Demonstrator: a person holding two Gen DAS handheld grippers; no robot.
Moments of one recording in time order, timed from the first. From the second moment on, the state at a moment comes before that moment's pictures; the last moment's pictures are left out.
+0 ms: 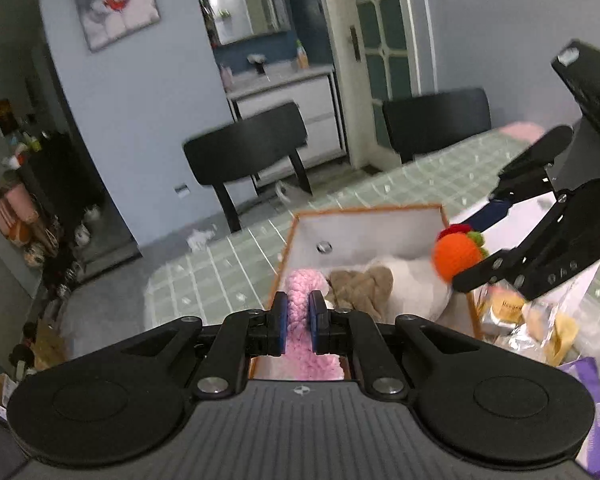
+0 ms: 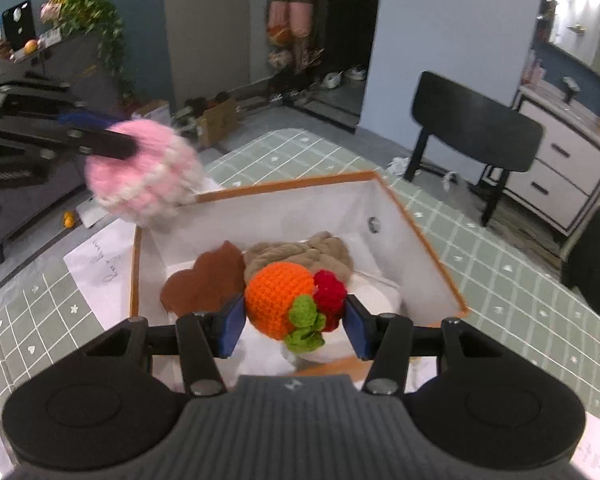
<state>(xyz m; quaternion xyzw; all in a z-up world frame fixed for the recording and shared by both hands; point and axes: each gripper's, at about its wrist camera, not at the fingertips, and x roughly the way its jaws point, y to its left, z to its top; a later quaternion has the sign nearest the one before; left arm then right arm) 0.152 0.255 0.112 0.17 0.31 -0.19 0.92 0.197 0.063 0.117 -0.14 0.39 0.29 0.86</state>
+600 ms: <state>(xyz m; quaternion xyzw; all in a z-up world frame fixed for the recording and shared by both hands) 0.160 0.206 0.029 0.24 0.39 -0.20 0.87 0.216 0.111 0.041 -0.20 0.44 0.33 0.81</state>
